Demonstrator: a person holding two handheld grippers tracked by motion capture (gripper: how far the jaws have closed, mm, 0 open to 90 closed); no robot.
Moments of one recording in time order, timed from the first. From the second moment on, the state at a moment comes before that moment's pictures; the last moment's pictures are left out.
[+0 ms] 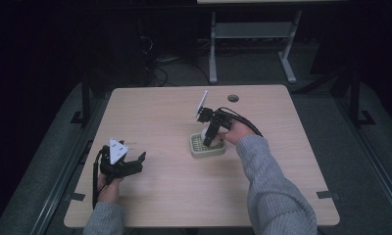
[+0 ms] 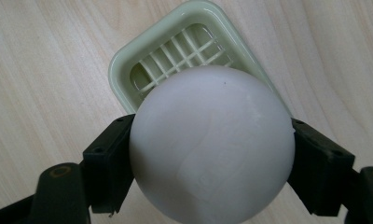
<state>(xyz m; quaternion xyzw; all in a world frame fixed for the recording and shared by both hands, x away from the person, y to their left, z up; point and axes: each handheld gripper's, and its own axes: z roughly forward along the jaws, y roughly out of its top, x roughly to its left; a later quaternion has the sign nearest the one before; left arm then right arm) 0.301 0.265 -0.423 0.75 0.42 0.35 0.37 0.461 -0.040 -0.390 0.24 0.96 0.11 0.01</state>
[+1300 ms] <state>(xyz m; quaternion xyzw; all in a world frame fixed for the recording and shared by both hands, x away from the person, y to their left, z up) 0.300 0.263 -0.424 0.75 0.42 0.35 0.37 0.465 -0.038 -0.417 0.27 0.96 0.10 0.01</state>
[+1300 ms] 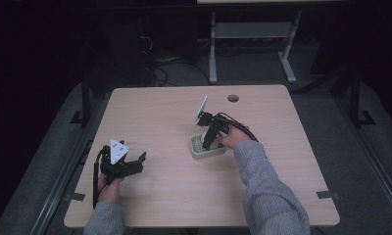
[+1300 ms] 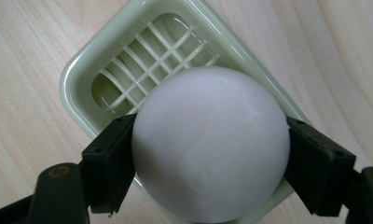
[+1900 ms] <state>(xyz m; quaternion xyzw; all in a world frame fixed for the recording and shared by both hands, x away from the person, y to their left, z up) 0.300 0.261 -0.424 0.75 0.41 0.35 0.37 0.459 -0.061 -0.407 0.29 0.95 0.12 -0.01</state>
